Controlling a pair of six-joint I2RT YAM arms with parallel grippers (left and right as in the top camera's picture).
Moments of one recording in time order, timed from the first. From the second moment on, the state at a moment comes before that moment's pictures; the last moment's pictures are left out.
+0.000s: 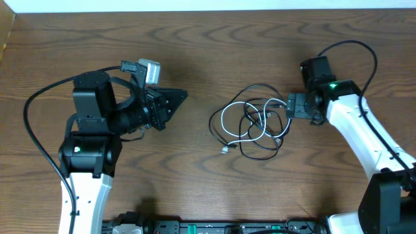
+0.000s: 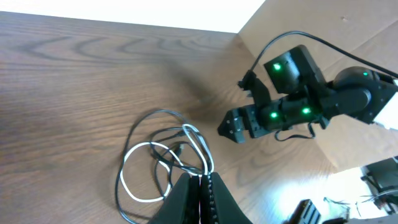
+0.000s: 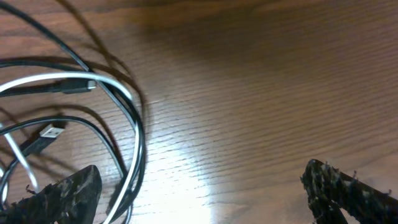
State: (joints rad) left arm -0.03 1.05 1.06 -0.58 0.86 -0.18; right arm 0.18 1.62 1.15 -0.86 0.19 0.32
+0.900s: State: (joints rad) left arm -0.03 1.05 1.06 -0.68 0.86 -0.09; right arm 0.20 1.62 1.15 -0.81 -0.45 0.00
